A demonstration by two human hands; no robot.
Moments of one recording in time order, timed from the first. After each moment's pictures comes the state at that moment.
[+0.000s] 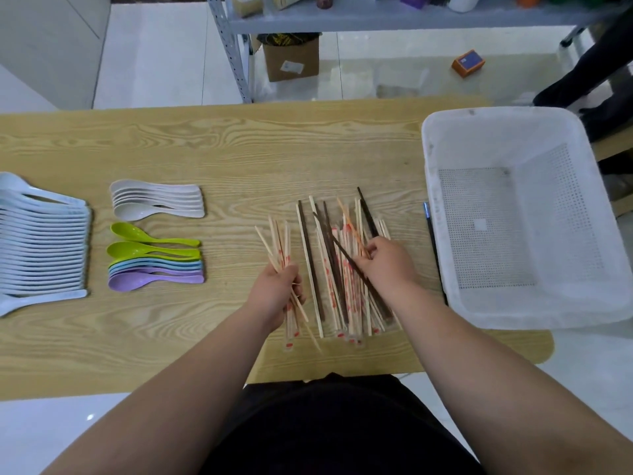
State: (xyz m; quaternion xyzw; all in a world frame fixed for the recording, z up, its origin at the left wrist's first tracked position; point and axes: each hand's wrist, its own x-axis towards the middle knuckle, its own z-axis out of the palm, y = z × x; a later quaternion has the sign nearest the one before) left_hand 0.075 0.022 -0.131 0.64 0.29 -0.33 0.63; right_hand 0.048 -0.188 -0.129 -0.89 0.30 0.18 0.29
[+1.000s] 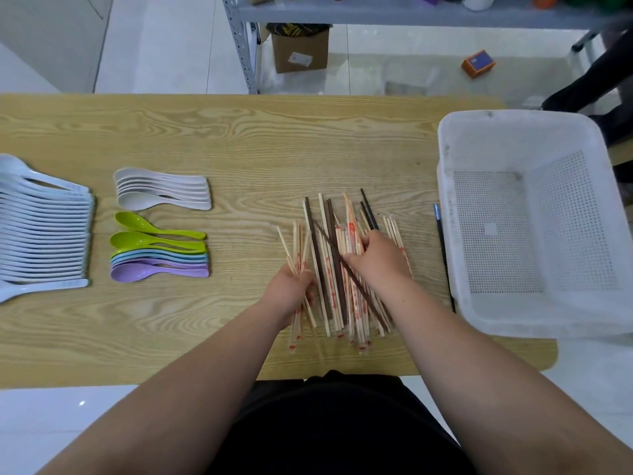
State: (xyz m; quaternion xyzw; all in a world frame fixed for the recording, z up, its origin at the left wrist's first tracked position) left_hand 0.073 0.020 -0.152 0.71 0.23 -0.36 0.55; right_hand 0.073 -0.163 -0.134 -0.89 0.30 0.23 0.27
